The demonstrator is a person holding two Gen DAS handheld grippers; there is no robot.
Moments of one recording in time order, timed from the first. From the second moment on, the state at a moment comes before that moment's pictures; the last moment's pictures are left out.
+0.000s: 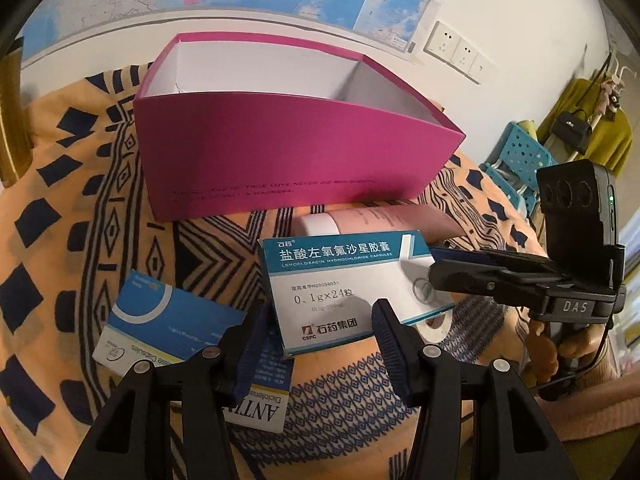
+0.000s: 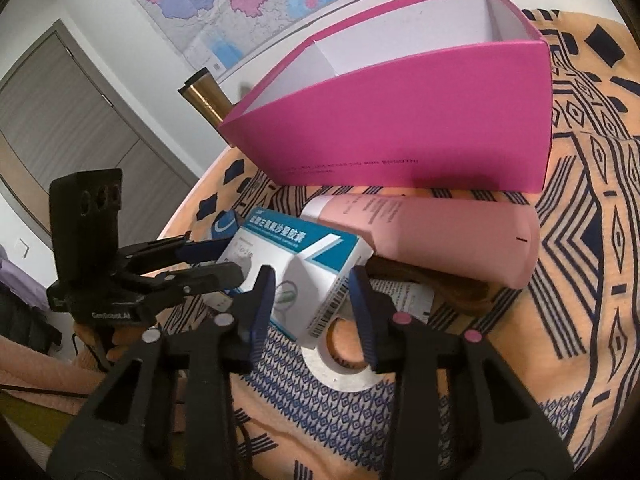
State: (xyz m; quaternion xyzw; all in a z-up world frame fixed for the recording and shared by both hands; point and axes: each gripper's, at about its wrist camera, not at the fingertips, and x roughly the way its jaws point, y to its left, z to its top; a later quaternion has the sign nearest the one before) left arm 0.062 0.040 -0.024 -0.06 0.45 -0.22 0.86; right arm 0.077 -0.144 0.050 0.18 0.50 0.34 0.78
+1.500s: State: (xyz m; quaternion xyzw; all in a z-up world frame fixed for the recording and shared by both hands) left arm 0.086 0.044 0.069 -0.02 0.33 -0.19 0.93; right arm 0.140 -0.137 0.126 0.16 0.40 0.36 0.83
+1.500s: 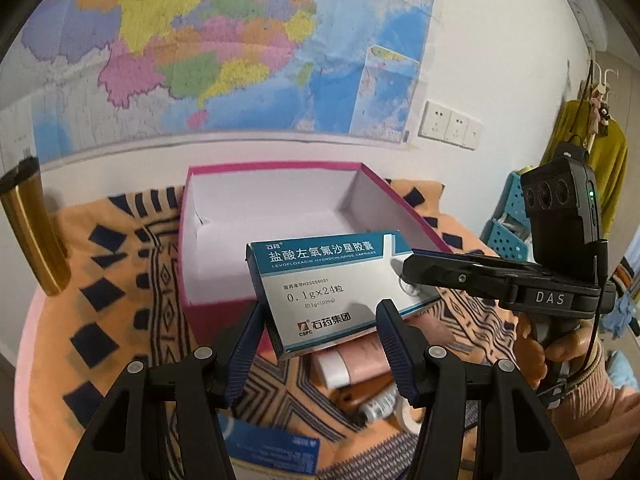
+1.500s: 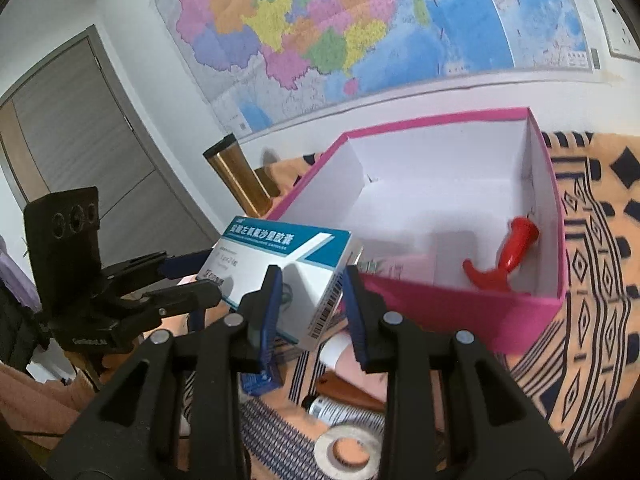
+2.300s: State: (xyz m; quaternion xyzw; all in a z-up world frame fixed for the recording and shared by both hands) left arm 0.153 0.057 0.057 -0.02 0.36 -0.14 0.92; right arm 0.217 -0.121 0.103 0.19 0.43 0.35 0.81
